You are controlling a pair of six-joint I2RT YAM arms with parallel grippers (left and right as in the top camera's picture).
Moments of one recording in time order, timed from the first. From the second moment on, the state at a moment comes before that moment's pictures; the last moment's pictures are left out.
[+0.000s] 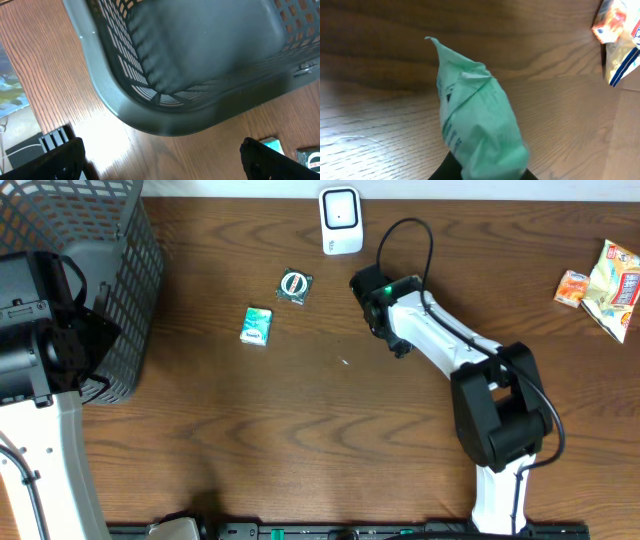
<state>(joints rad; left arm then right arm) 0.25 1.33 1.71 -1.52 -0.35 -0.78 0.47 2.10 1.52 -1.01 0.69 0.36</state>
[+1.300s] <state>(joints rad) 0.25 1.33 1.71 -1.52 -0.35 -0.78 0.27 2.08 1.52 -1.01 -0.02 0.01</state>
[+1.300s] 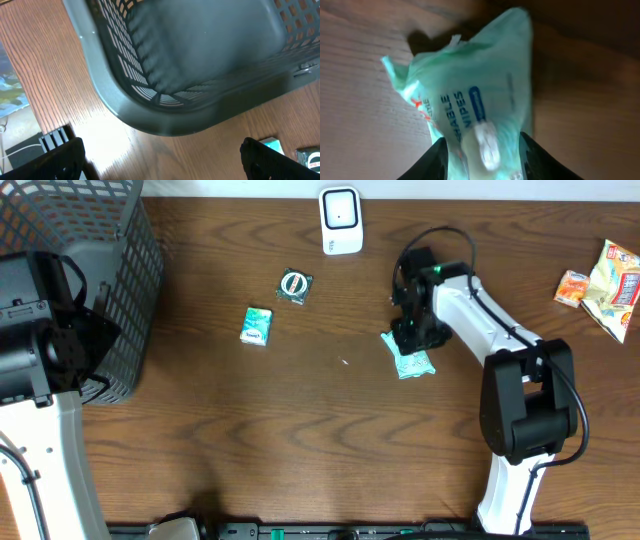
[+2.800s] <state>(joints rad) 0.25 1.33 1.71 -1.52 -0.35 -0.78 0.39 2.38 2.23 -0.48 0.16 0.05</state>
